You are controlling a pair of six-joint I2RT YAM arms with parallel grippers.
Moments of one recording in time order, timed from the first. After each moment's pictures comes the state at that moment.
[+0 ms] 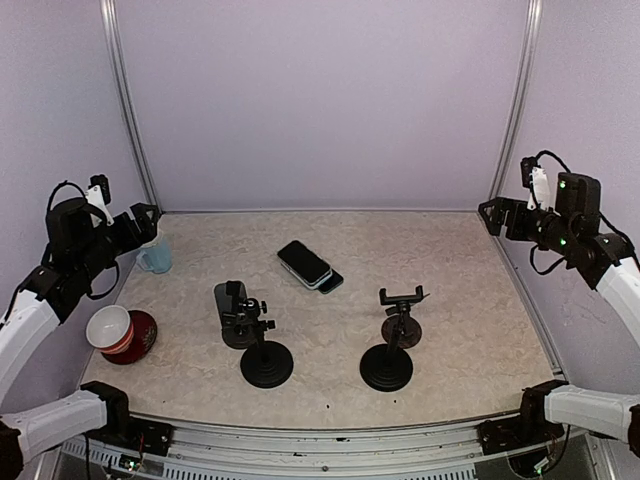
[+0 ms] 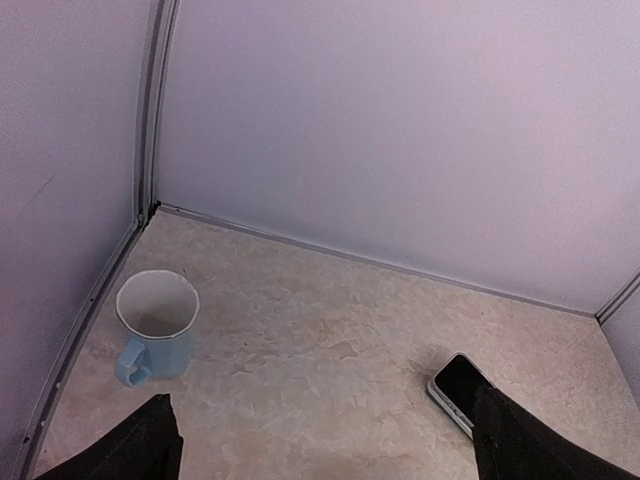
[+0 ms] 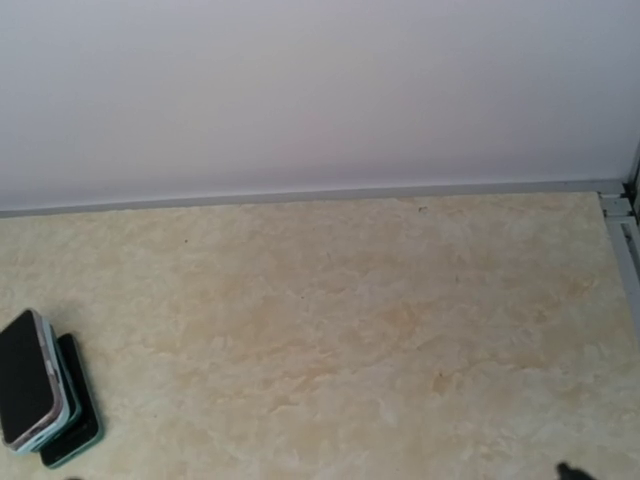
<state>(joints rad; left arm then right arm) -0.16 0.80 0.76 -0.16 -0.11 -0.35 0.14 0.92 0.97 -0.38 -0.09 0.16</state>
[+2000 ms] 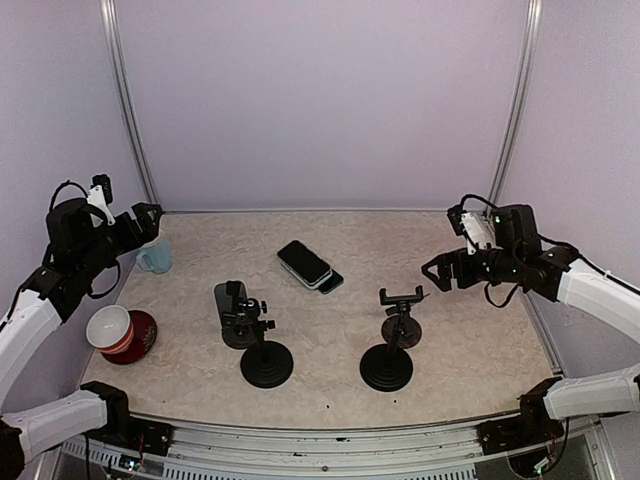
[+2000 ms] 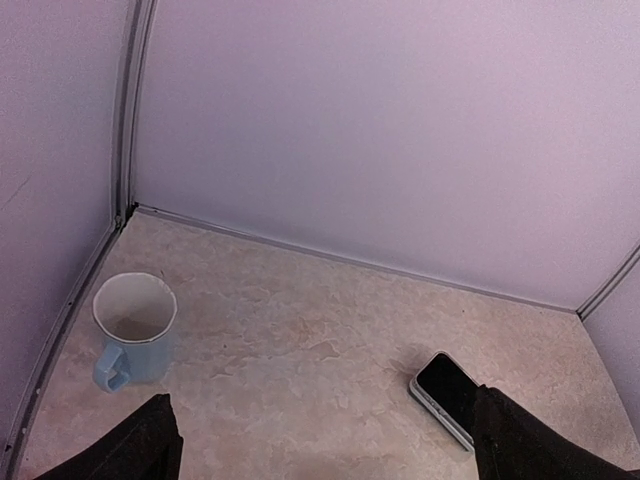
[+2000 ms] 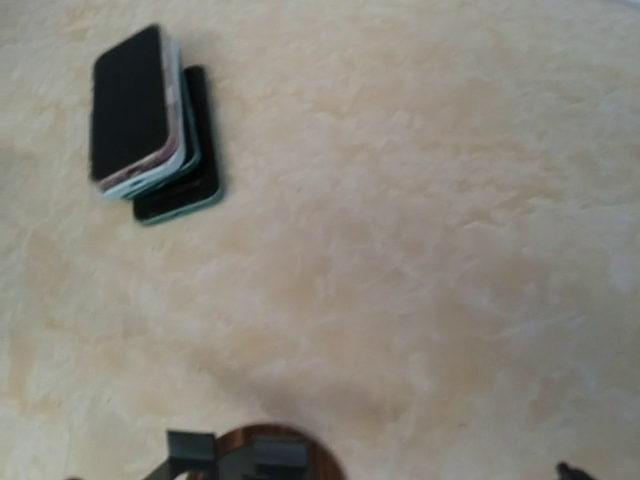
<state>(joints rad) -0.14 0.81 0.75 -0.12 -0.03 -0.36 0.42 1.09 0.81 -0.31 -0.16 0.08</state>
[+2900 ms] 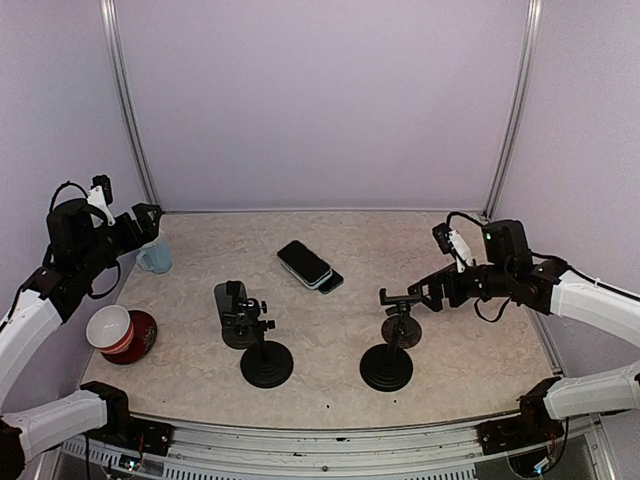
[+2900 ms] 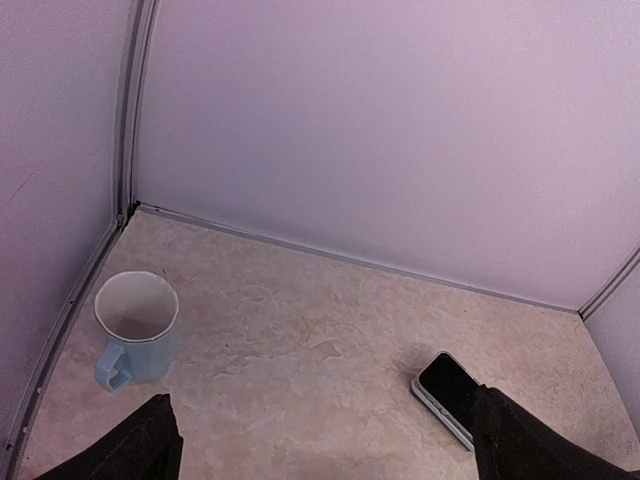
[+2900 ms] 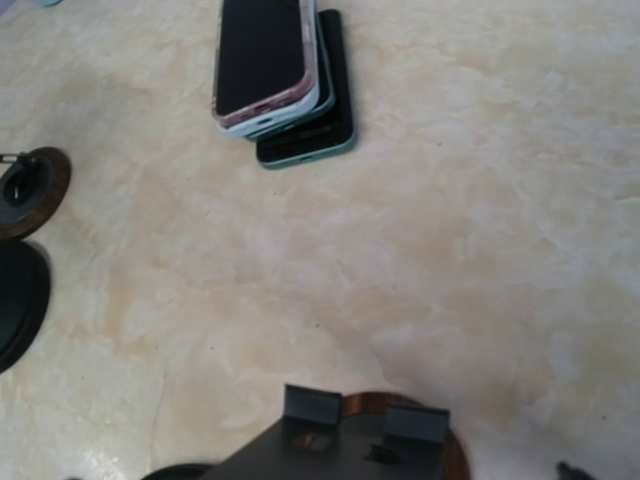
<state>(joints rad) -0.14 0.81 0.74 -0.12 -0.03 -0.36 0.47 1.09 0.71 -0.22 -0.33 0.08</state>
